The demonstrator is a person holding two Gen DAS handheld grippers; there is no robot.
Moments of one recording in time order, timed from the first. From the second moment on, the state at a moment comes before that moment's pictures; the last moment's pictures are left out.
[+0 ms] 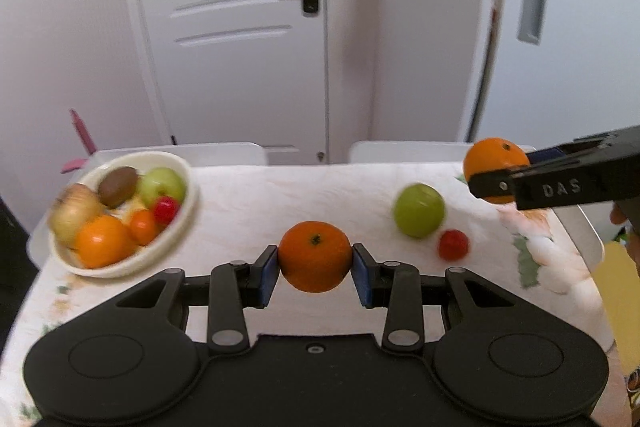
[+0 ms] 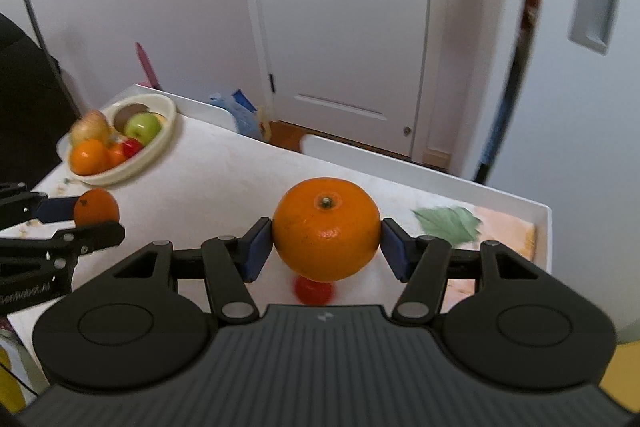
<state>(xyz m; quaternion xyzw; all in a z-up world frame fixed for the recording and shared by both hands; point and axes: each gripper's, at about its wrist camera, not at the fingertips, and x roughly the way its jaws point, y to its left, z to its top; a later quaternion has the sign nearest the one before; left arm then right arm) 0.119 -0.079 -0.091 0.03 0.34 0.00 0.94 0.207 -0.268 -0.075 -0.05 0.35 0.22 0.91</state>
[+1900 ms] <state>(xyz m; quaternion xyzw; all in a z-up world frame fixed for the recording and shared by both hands) 0.229 0.158 -0.089 0.08 0.37 -0.09 0.92 0.319 0.012 -0.061 -0.02 0.38 0.20 0.90</state>
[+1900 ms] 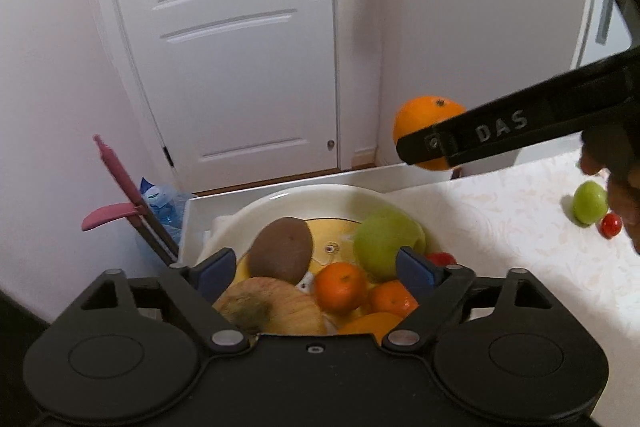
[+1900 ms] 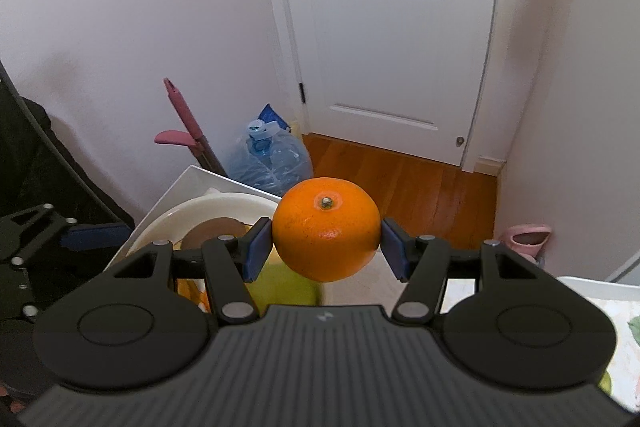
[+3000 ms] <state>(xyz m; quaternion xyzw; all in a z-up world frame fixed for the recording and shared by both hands) 0.205 0.190 -0.085 0.06 0.36 -0.07 0.93 0.331 0.056 -0.086 -0.02 0.38 0.24 0.90</state>
